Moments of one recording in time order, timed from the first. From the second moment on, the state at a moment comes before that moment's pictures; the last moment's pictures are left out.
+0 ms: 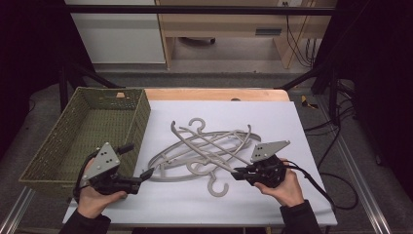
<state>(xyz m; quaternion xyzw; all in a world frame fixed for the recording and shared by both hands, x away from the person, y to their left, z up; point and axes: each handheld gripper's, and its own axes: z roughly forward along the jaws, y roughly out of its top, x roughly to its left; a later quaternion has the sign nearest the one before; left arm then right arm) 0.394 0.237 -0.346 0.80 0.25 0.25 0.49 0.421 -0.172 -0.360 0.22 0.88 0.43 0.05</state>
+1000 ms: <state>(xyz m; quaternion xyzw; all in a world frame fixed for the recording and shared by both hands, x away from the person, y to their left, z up) 0.421 0.153 -0.374 0.90 0.05 0.27 0.33 0.420 -0.163 -0.368 0.17 0.89 0.41 -0.02</state>
